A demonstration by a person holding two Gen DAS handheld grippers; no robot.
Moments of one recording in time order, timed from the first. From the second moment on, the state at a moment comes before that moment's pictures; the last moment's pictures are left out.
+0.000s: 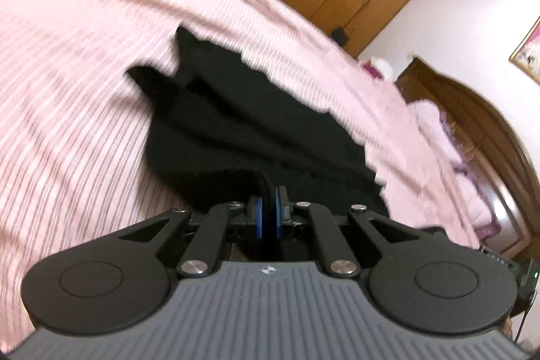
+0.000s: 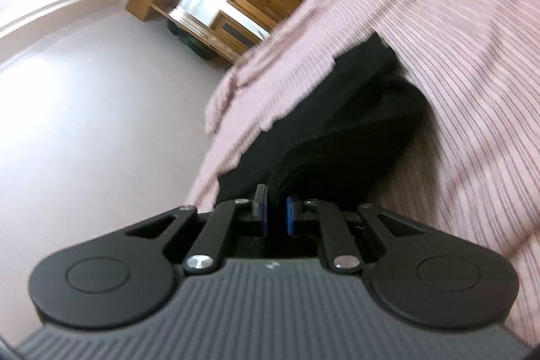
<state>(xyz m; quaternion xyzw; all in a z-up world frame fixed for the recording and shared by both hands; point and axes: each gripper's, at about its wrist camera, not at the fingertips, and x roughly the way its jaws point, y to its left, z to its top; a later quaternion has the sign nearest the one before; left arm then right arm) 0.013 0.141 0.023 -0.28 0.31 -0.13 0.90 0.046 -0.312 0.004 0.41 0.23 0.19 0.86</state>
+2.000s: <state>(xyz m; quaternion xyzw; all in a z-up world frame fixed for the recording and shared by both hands) 0.257 0.056 0.032 -0.11 0.32 -0.10 0.93 0.321 -0.336 -0.011 0.21 0.26 0.14 0.93</state>
